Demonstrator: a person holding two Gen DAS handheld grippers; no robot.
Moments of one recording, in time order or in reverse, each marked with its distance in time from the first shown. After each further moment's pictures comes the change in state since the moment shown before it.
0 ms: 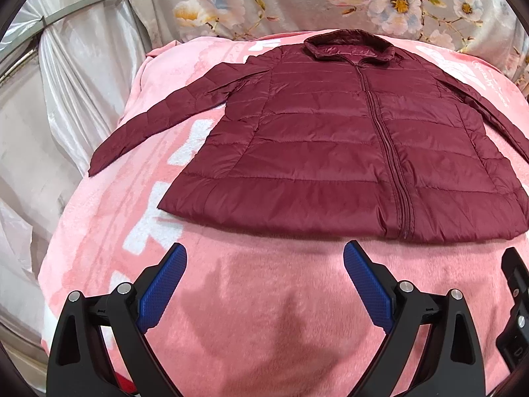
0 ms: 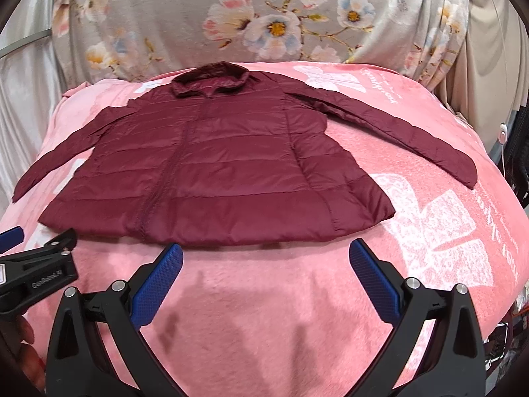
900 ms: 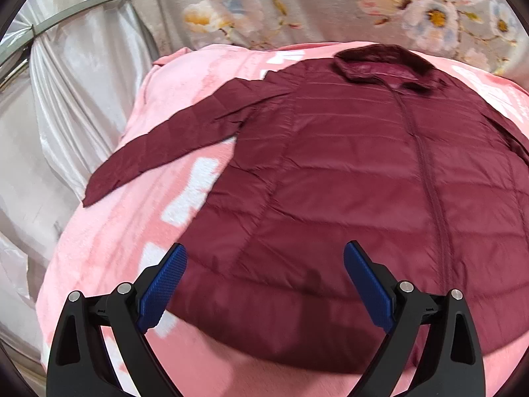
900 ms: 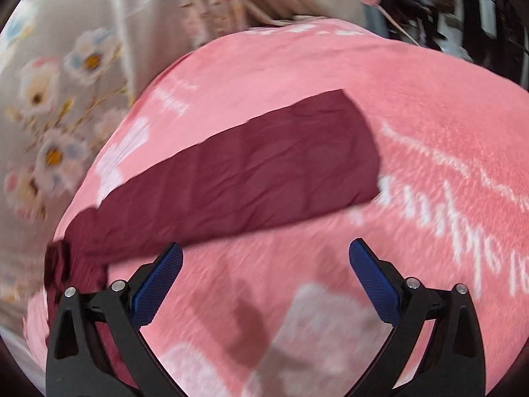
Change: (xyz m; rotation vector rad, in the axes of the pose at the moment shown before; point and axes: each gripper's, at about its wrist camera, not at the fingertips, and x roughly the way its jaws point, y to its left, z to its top) left arm 0.071 0.010 0.083 -0.063 -0.025 0.086; right arm 0.136 -0.349 0.068 0.883 0.014 -0.217
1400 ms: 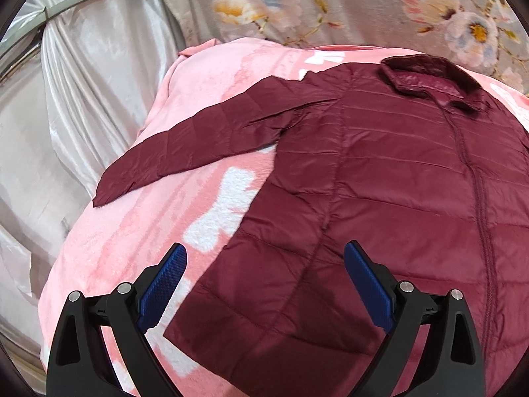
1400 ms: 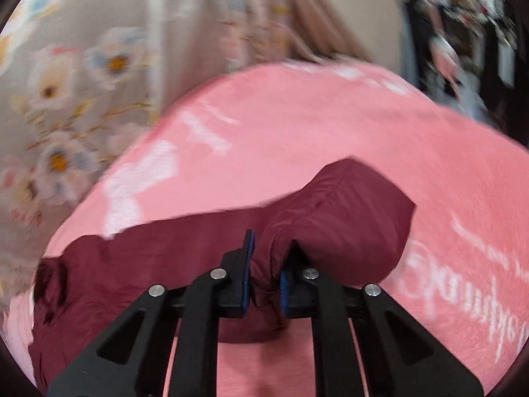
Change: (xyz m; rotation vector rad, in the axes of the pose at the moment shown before) left arm 0.041 0.032 0.024 -0.079 0.019 0.080; right arm -0.012 0.151 0.015 -0.291 -0.164 0.126
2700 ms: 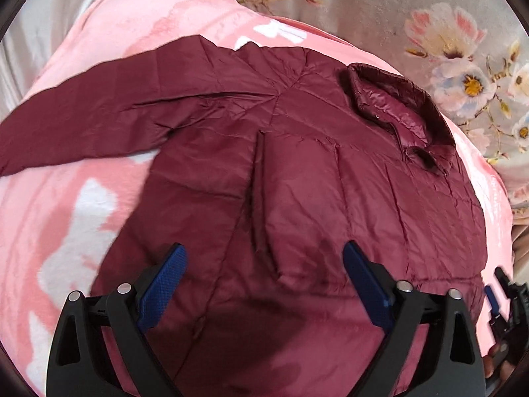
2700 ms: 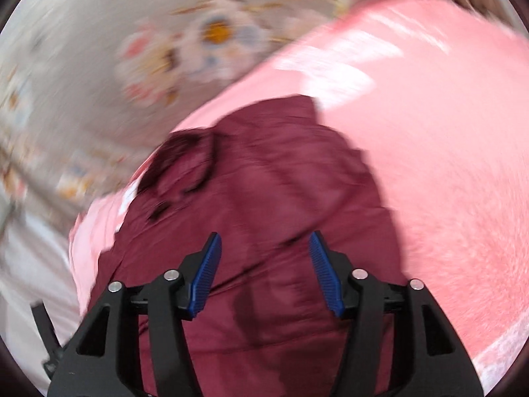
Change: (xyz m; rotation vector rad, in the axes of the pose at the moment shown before) left arm 0.087 -0.038 0.078 -0.211 0.201 -0.475; right arm 0.029 0.147 -0.120 0.012 0.359 0.391
